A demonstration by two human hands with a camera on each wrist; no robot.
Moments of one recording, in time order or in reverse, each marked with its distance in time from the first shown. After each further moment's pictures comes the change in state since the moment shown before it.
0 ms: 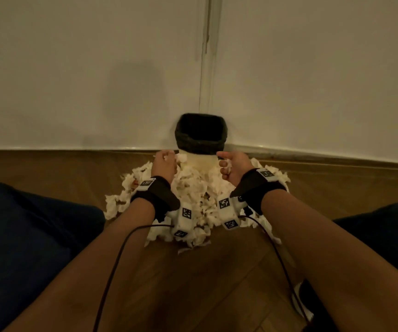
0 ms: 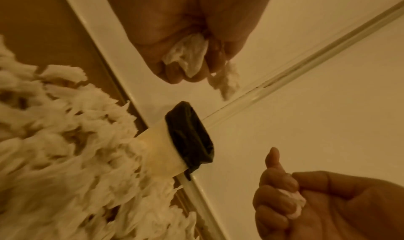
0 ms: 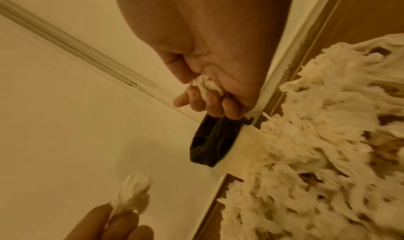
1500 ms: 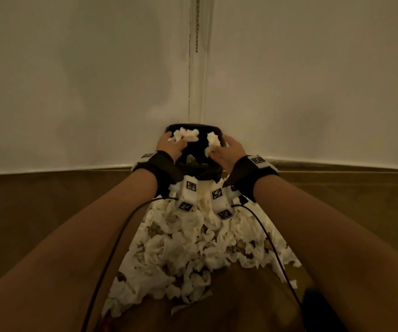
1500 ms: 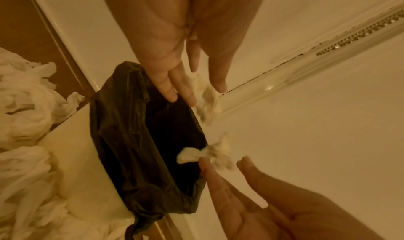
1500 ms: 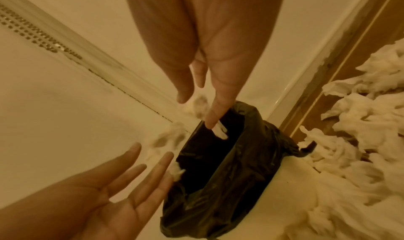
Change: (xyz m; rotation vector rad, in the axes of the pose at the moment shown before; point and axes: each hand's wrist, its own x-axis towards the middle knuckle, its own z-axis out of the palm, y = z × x) left_hand 0.184 0.046 0.096 -0.055 -0.221 -0.191; right_hand 0.198 -0.070 0.007 -0.092 0.061 -0.147
